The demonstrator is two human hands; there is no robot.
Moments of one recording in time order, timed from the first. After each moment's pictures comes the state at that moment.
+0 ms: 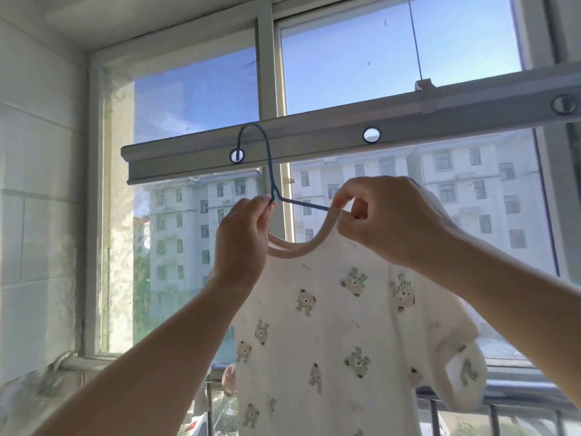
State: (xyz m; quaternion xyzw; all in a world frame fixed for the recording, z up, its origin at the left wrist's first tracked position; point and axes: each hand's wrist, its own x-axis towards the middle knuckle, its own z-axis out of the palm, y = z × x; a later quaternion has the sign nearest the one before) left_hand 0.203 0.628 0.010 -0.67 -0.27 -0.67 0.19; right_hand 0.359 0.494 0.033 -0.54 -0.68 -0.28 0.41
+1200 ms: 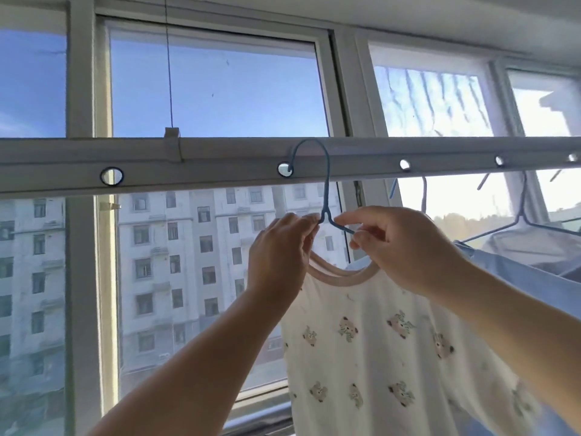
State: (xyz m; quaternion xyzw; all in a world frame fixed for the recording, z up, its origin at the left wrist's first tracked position) left_hand 0.470 0.540 0.021 -0.78 -0.04 -0.62 0.10; right_hand 0.544 0.390 0.022 -0.67 -0.52 -0.29 0.44
